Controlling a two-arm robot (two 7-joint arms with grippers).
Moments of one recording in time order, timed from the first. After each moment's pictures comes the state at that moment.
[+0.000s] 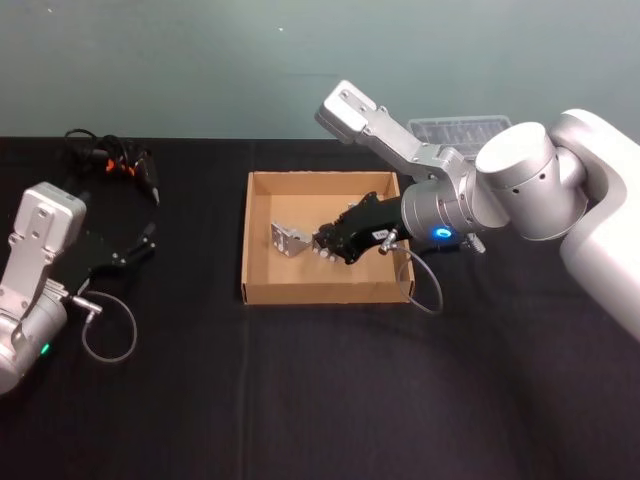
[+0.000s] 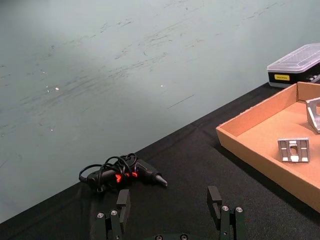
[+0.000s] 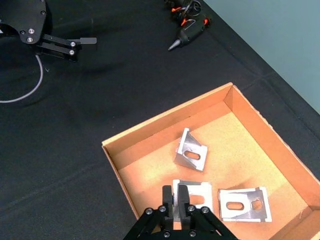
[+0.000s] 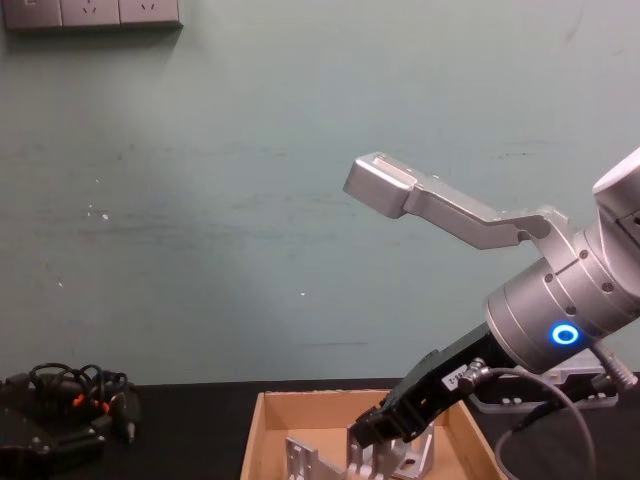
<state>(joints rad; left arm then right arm) -0.20 0.60 0.45 -1.41 -0.25 -0.12 0.03 0.81 0.34 -0.78 -1.19 0.20 0.59 0.67</state>
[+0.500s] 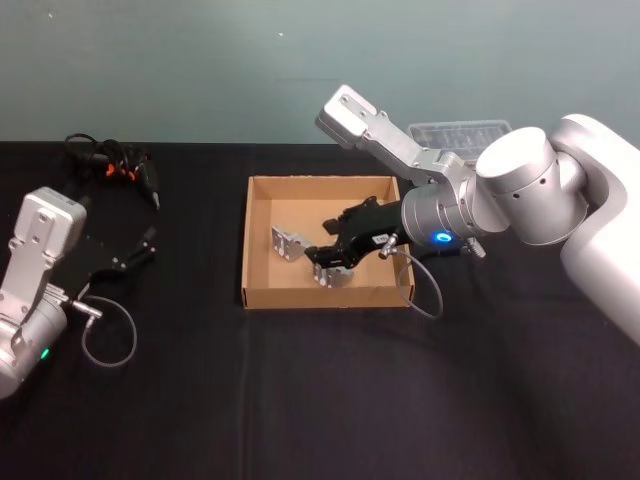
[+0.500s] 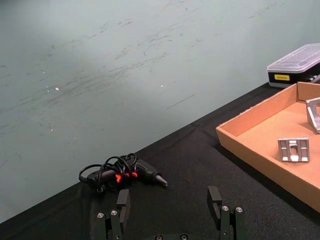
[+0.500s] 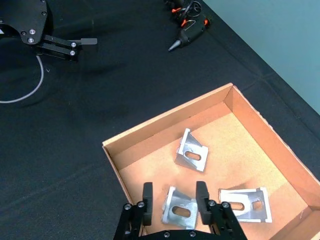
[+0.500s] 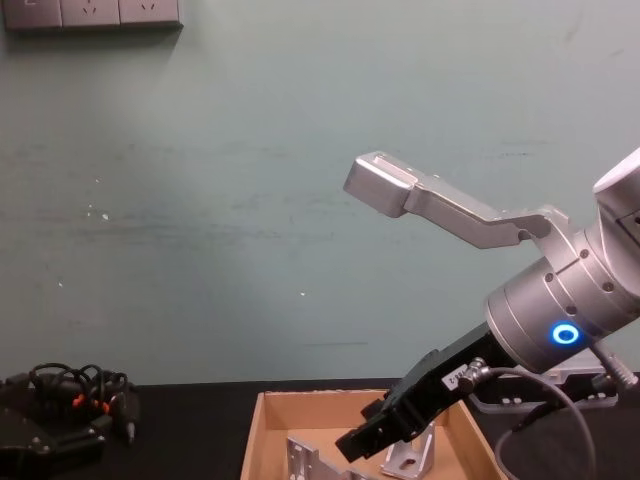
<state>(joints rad) -0.20 0.60 0.45 -1.41 -0.25 -0.12 0.03 0.81 0.35 -0.78 -1.20 0.20 0.59 0.67</state>
